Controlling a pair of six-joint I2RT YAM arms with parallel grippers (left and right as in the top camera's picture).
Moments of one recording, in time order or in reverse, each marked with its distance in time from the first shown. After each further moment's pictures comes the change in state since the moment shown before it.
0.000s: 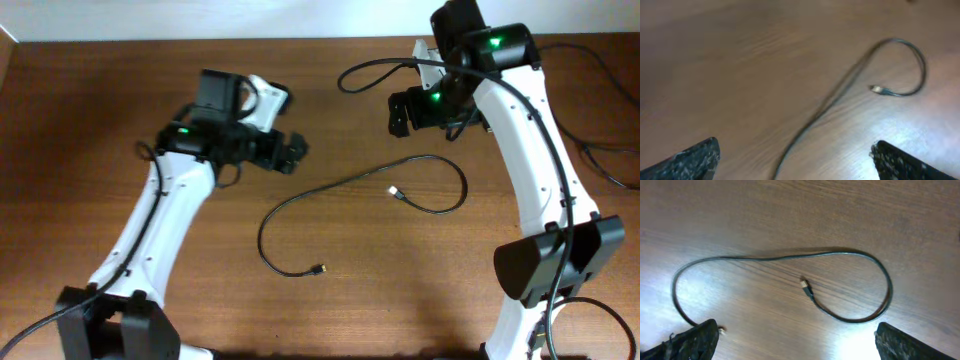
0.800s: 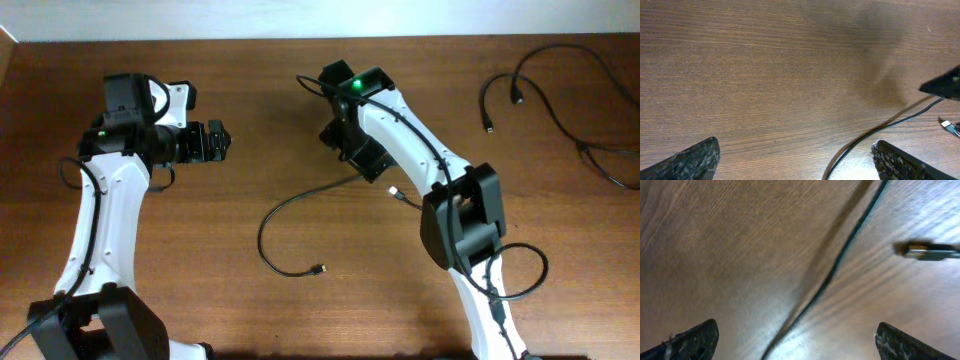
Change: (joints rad) left arm 0.314 0.000 0.000 -0.063 -0.050 -0.051; right arm 0.268 0.364 -0.002 0.161 0.147 1.245
